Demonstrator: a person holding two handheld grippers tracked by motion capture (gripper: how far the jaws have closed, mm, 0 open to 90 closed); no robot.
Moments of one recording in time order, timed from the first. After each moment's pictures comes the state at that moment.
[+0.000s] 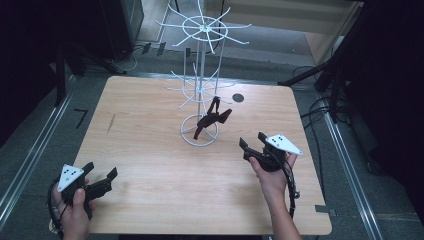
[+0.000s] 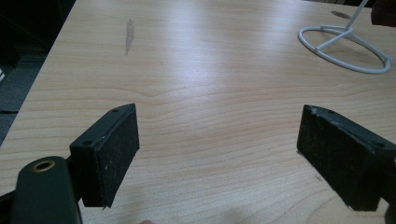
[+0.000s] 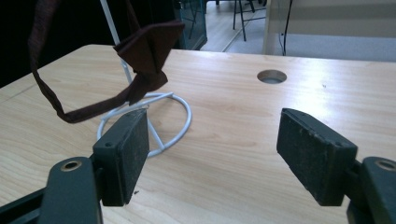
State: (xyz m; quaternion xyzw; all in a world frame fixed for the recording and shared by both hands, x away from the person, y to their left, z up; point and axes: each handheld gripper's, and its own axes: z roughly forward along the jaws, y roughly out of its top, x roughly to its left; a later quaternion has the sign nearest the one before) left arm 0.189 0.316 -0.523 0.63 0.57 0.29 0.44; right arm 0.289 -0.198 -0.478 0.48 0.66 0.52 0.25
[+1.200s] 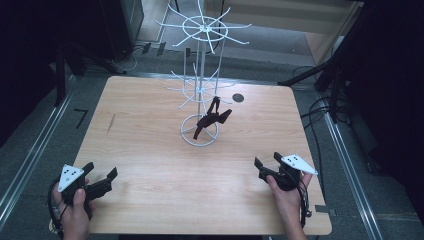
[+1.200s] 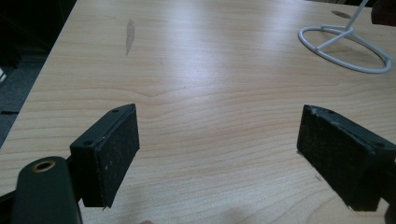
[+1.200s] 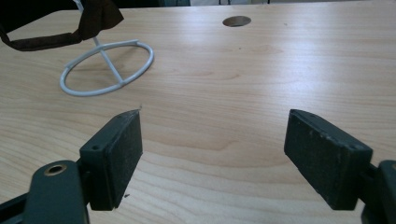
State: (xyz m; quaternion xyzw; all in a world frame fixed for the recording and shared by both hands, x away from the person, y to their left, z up) left arm 0.188 0.316 -0.523 0.63 0.57 0.29 0.44; right arm 0.257 -0.250 -0.525 0.52 0.66 0.49 0.24
